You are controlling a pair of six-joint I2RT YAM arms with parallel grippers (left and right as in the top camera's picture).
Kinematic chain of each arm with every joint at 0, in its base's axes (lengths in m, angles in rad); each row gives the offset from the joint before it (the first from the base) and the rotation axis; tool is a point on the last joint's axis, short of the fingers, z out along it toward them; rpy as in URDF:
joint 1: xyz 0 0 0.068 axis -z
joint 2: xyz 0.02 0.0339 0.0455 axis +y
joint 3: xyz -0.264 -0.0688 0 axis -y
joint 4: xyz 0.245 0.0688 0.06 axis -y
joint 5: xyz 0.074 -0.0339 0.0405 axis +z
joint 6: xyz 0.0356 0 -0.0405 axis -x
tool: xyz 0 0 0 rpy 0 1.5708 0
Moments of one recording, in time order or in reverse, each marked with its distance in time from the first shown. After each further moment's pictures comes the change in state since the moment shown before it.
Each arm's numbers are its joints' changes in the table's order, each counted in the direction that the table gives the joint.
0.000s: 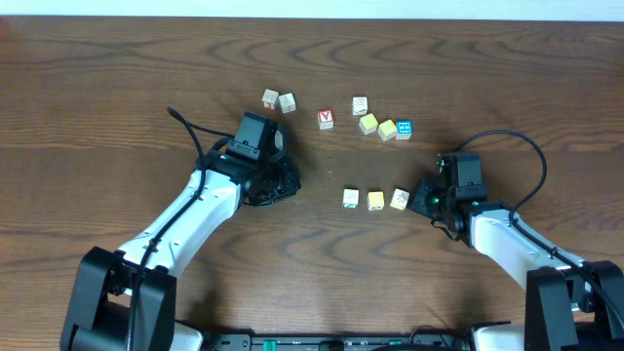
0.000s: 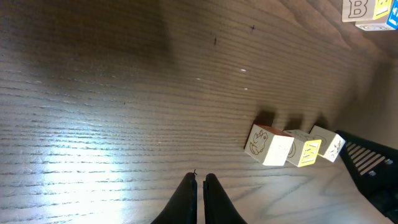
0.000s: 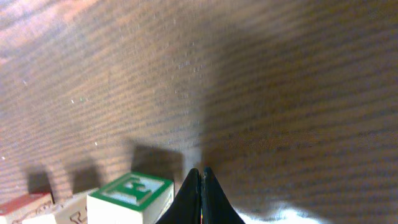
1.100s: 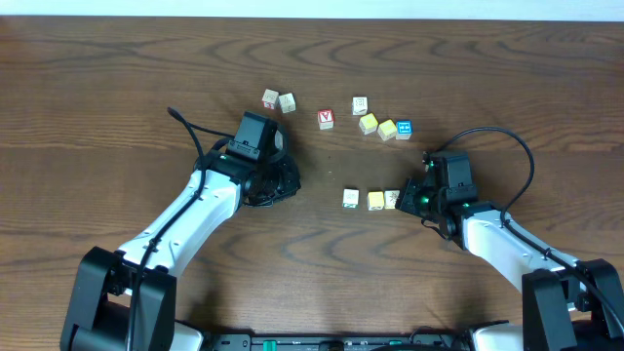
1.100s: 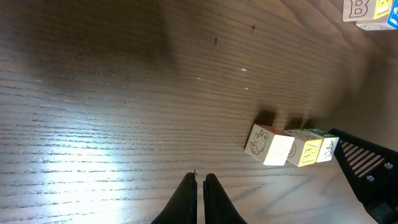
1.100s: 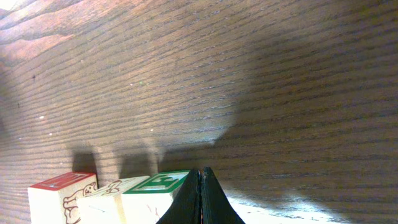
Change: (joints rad) left arm 0.000 0.000 0.000 -0.002 0.000 0.000; right arm -0.066 0.000 0.000 0.049 0.061 0.003
